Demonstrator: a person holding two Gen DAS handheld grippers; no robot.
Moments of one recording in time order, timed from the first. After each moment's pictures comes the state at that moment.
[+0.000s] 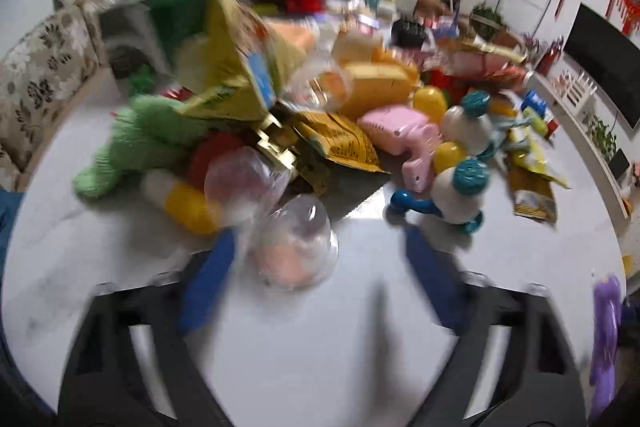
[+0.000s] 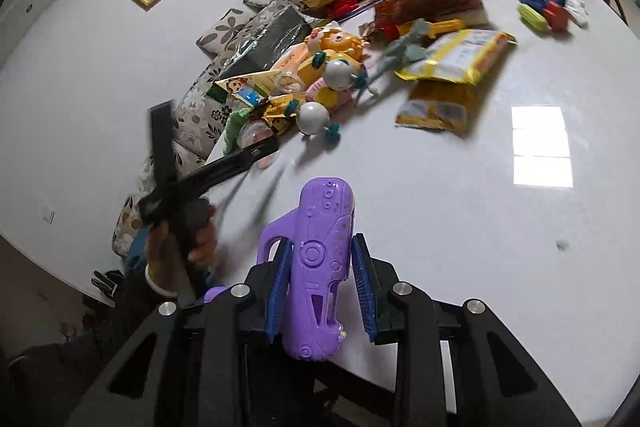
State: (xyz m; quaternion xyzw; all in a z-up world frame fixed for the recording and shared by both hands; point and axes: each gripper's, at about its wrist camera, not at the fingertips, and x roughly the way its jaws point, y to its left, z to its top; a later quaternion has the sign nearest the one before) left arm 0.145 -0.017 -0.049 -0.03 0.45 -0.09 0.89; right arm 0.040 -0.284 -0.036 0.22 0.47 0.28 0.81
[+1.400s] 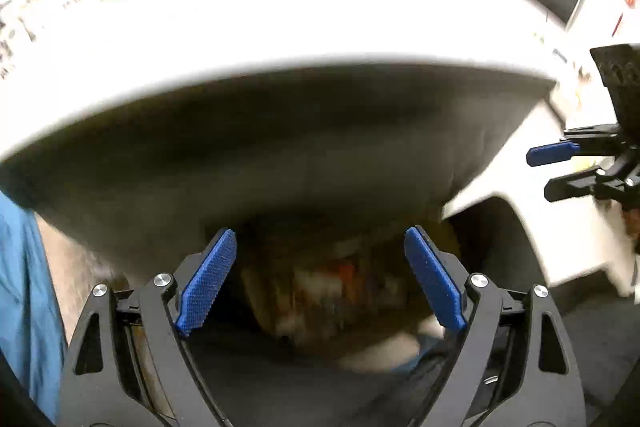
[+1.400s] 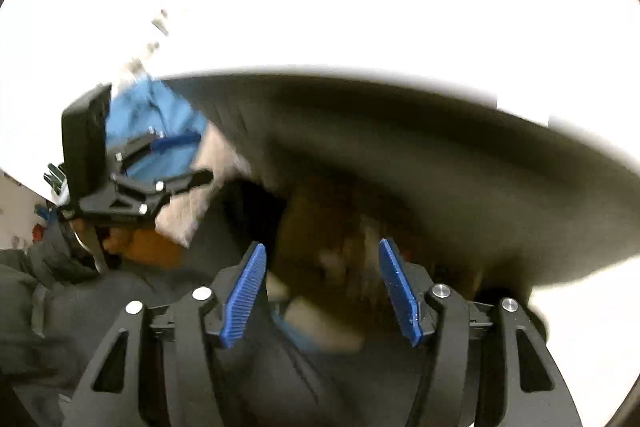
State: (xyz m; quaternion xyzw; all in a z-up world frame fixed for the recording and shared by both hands) left arm -0.079 0.023 -0.100 0.04 0.45 -0.23 0.86; right arm -0.083 -0.219 -0.078 0.05 0.51 0.30 0.80
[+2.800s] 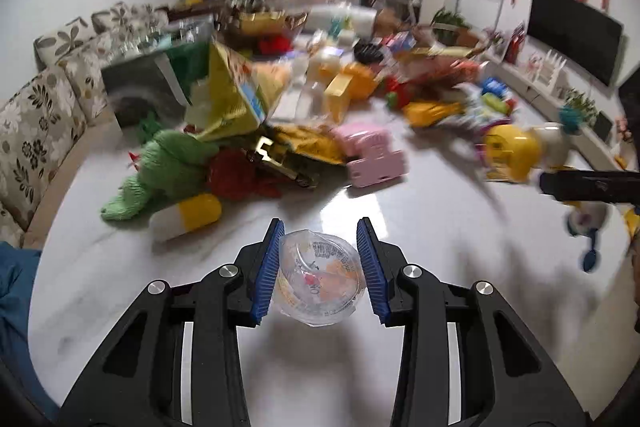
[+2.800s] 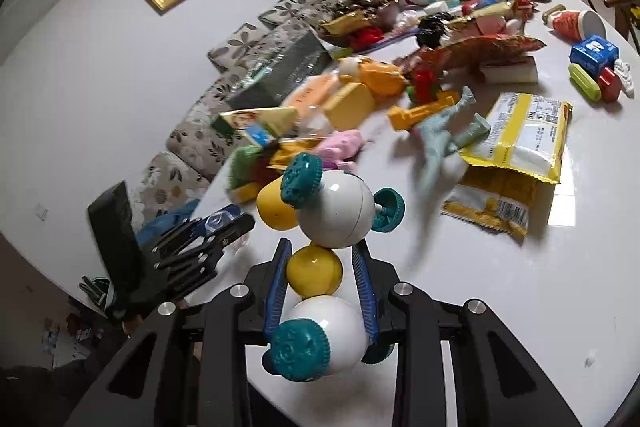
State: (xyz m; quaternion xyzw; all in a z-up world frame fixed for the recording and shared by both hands) left arm 0.070 -0.003 -0.022 0.03 0.35 -0.15 0.92; right arm 0.081 -0.240 -0.014 0.20 0.42 0.30 0.83
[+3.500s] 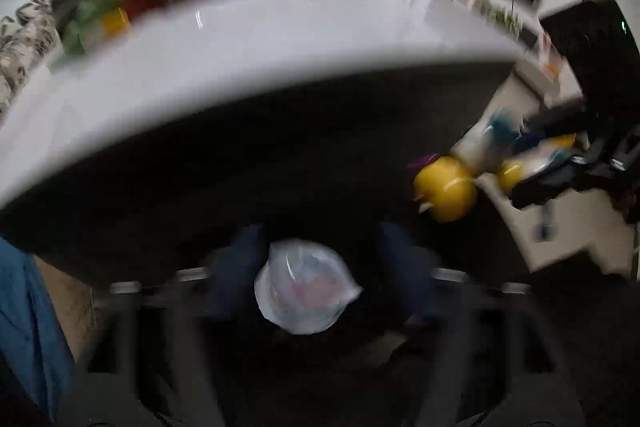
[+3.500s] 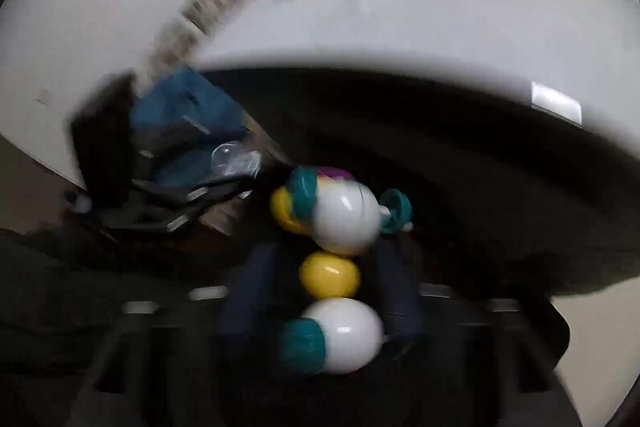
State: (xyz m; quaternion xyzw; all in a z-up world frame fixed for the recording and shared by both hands) left arm -0.095 -0.018 -0.120 0.10 0.46 -0.28 0.84; right arm -0.100 -0.204 -0.113 0.06 0.57 0.33 0.75
